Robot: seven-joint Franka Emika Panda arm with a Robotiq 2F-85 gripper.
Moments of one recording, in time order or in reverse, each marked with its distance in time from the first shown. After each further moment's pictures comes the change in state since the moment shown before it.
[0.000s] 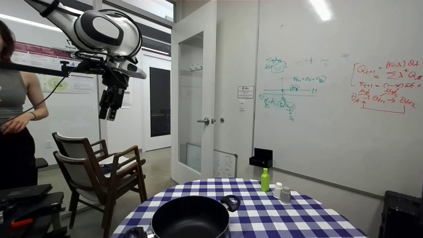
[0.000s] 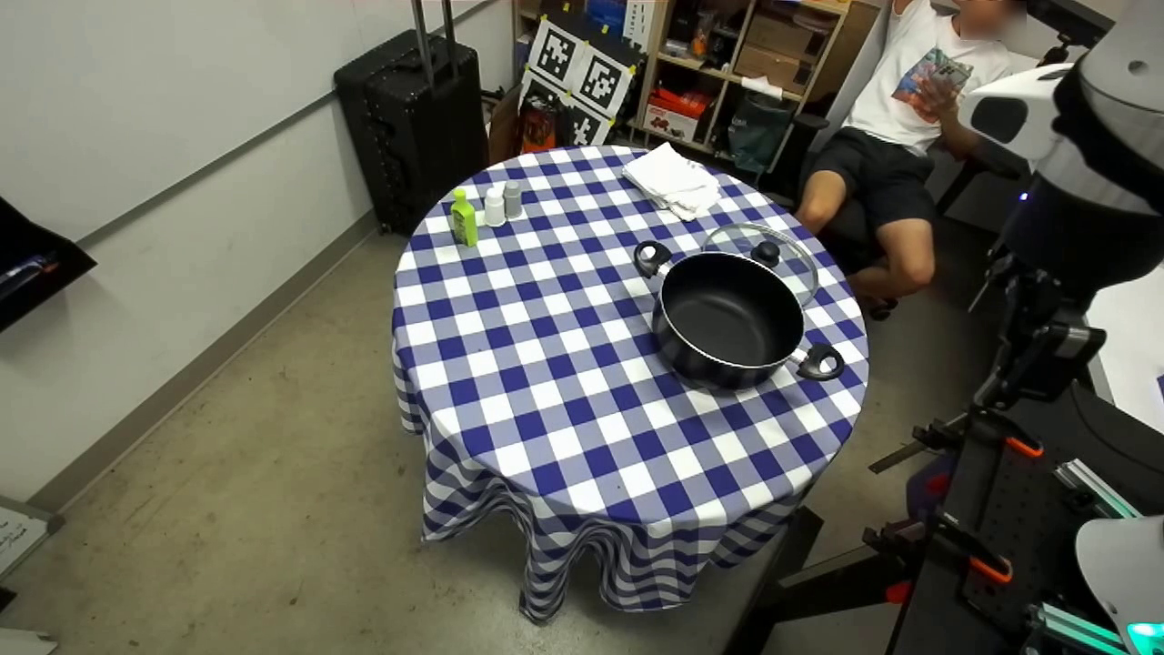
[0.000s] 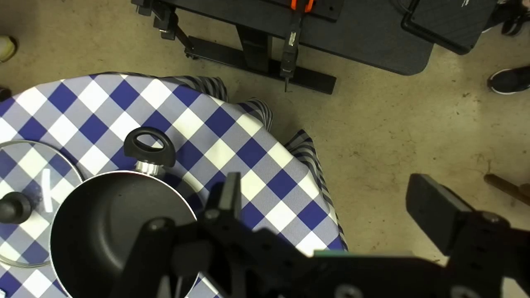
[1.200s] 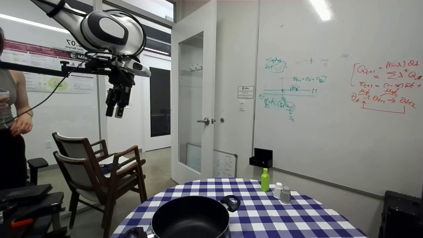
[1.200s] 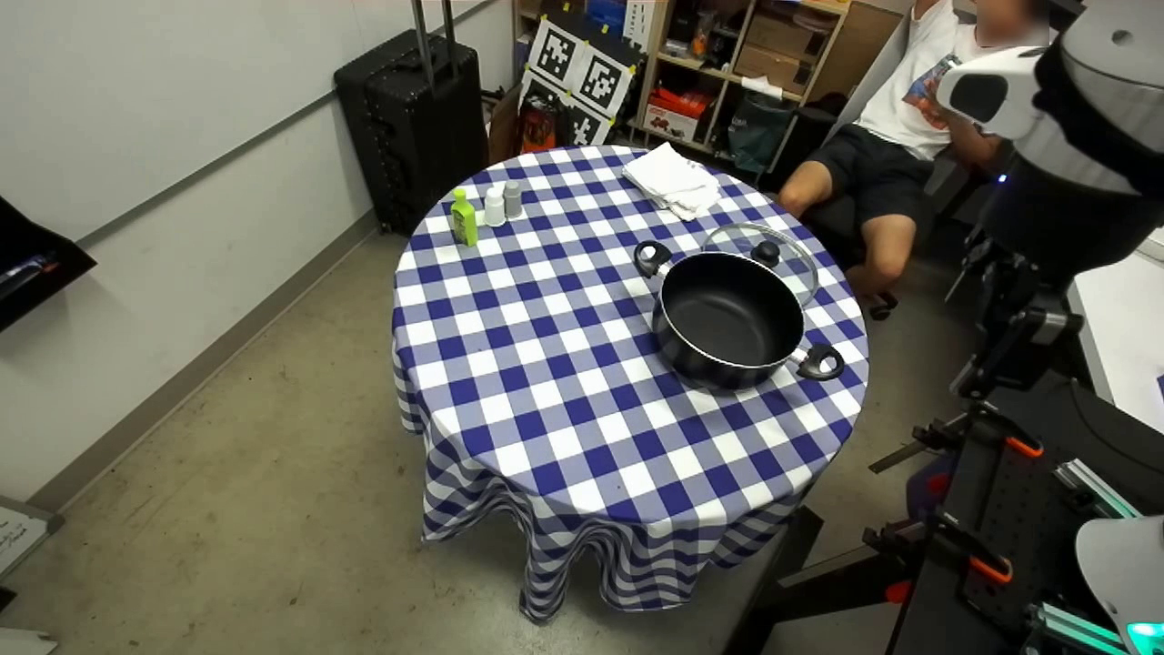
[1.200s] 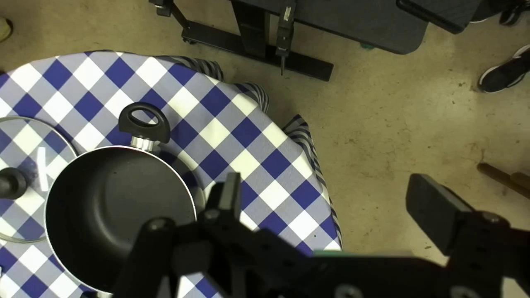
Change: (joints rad) arm 0.007 0.051 0.004 0.065 -0.002 0.013 0.001
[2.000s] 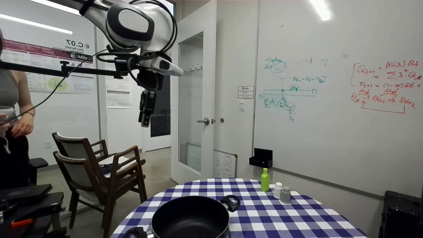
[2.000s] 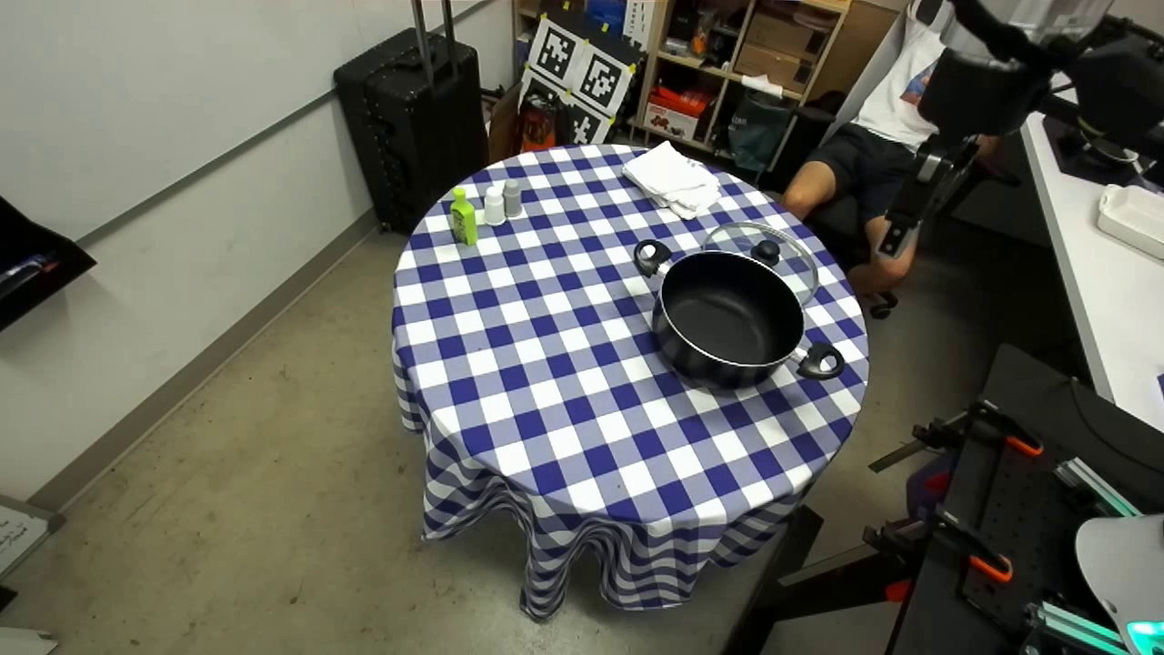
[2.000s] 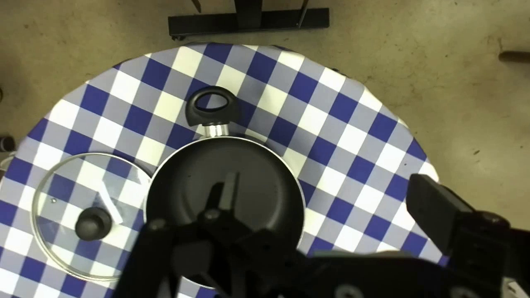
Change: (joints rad) arm -0.168 0.128 -0.187 0.081 -0.001 0.100 0.011
